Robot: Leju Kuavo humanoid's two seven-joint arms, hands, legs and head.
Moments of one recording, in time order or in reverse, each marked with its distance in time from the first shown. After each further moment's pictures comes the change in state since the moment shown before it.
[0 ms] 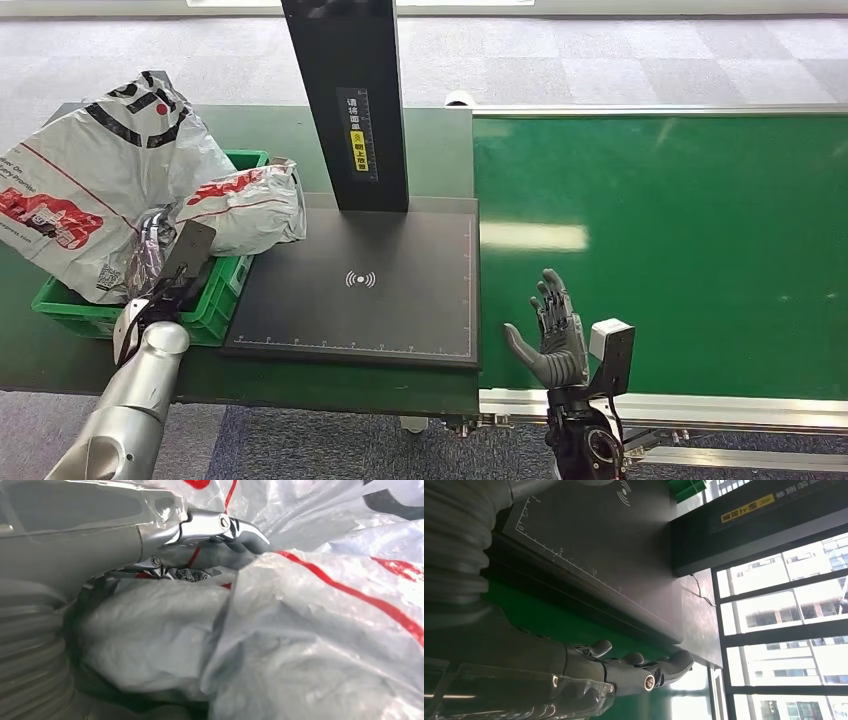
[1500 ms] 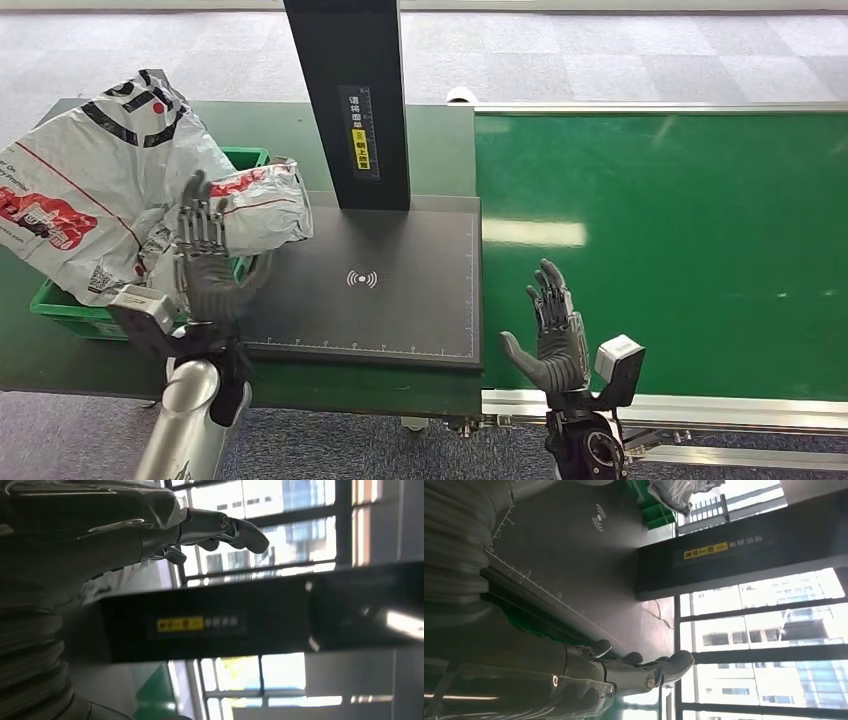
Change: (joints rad) left arm 0.296 -0.168 -0.311 -0.643 0.798 -0.238 -0.523; right arm 0.021 -0.015 0.043 -0.056 0.037 0.078 -0.167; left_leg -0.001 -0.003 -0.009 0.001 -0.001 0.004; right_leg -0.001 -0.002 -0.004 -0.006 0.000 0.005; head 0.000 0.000
